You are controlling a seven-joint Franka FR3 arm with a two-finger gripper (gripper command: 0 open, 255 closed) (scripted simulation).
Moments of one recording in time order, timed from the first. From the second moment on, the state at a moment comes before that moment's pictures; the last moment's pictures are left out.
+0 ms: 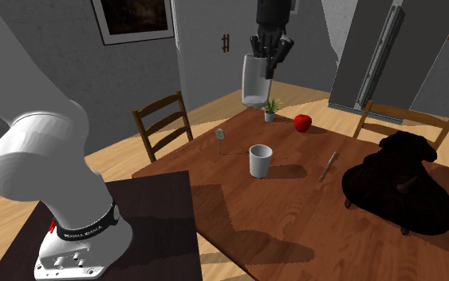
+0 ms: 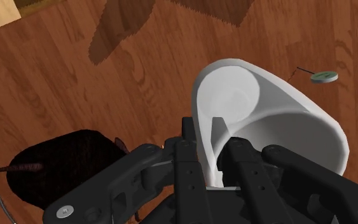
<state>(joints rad) 0.14 -0.19 0.12 -1.95 0.01 1.76 -0.06</state>
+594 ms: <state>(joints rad) 0.05 -0.06 0.00 -1.81 -0.02 1.75 -0.26</state>
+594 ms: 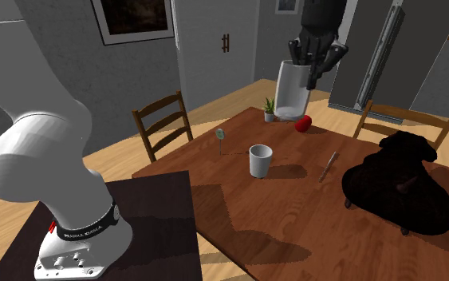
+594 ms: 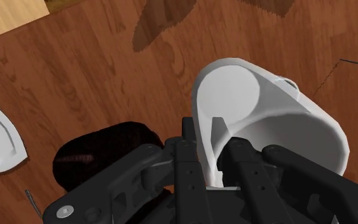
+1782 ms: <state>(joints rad) -0.09 0.26 -0.11 -1.46 0.01 1.72 -0.51</state>
